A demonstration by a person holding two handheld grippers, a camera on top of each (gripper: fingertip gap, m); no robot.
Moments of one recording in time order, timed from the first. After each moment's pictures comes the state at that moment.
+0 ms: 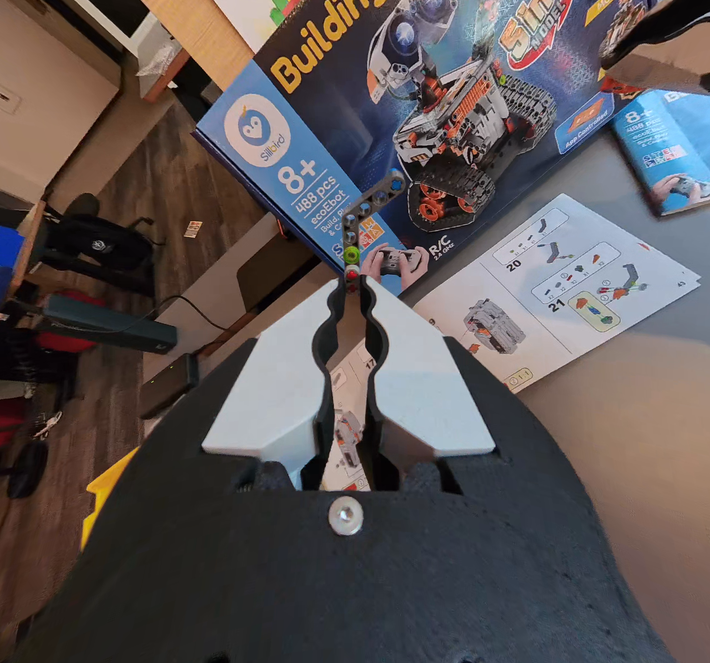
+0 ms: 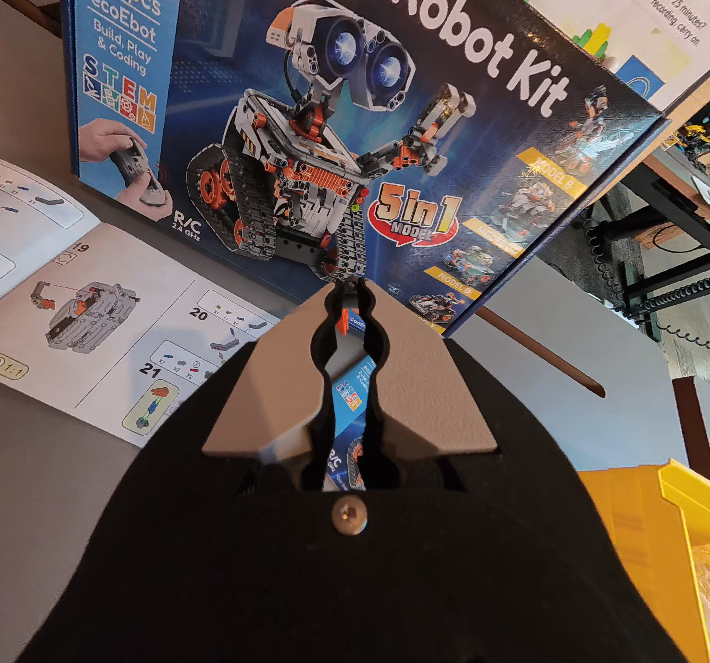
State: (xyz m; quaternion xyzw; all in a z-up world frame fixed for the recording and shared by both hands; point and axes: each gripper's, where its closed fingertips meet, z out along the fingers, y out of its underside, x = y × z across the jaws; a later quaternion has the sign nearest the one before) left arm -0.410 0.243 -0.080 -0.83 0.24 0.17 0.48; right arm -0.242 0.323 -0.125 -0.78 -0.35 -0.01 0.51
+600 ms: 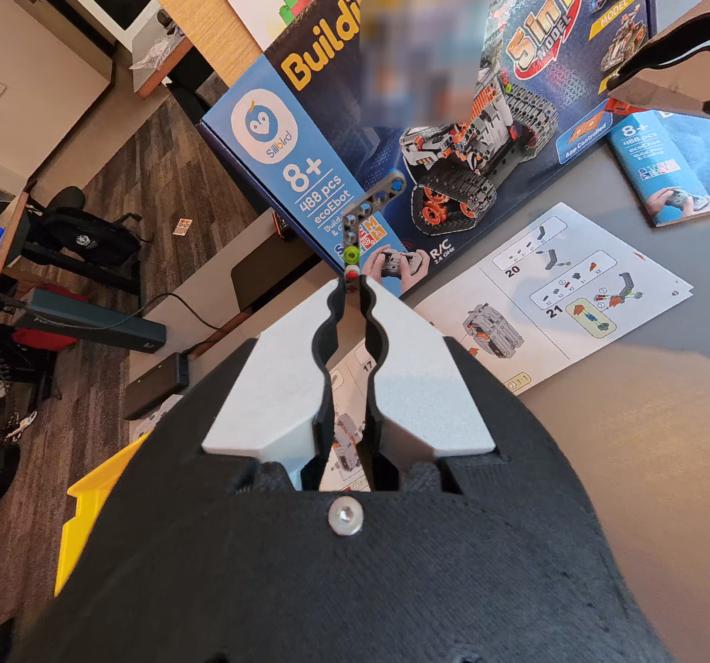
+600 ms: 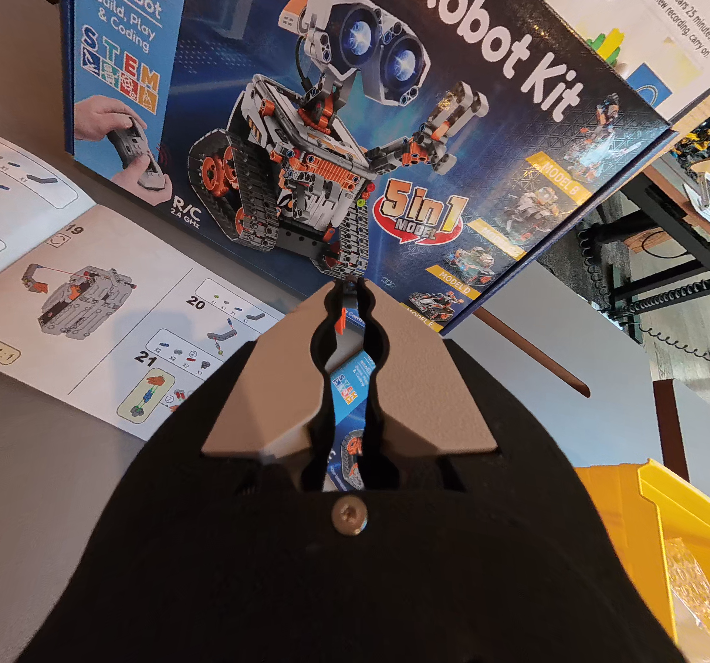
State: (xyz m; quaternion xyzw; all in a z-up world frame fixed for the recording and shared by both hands) left arm -0.414 0.245 -0.079 -0.83 0.22 0.15 0.48; right arm -0.243 0.321 -0.127 -0.78 -0.37 -0.03 0.50
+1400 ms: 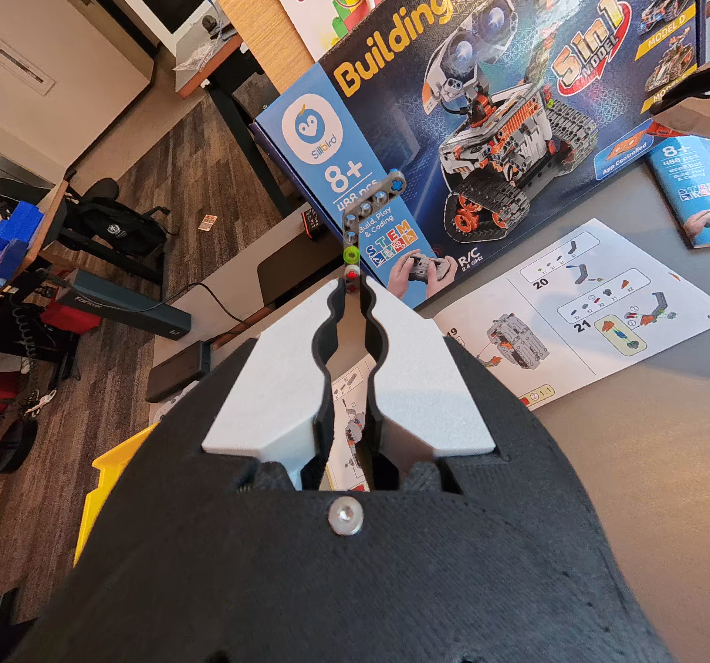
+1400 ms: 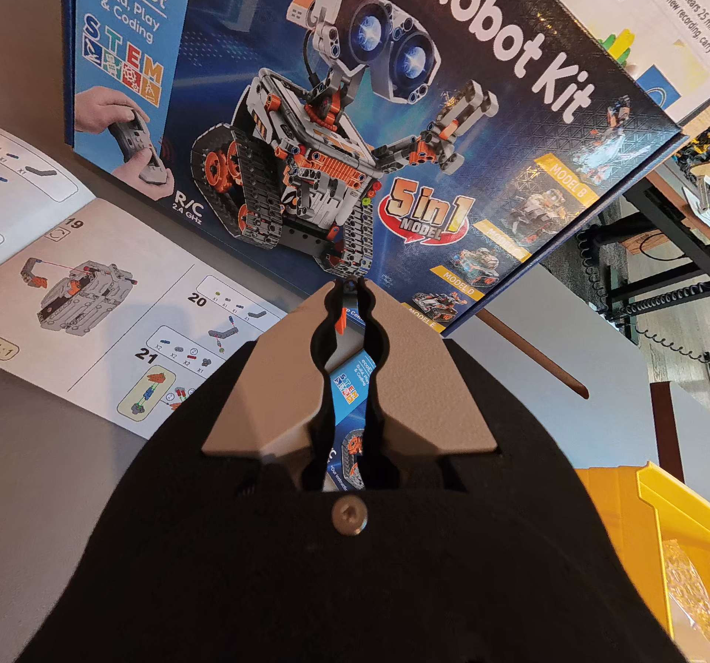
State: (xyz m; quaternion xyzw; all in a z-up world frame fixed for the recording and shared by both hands) left arm -0.431 0.243 -0.065 -0.83 0.19 0.17 0.50; right arm -0.246 0.320 -0.130 -0.78 -0.38 -0.04 0.50
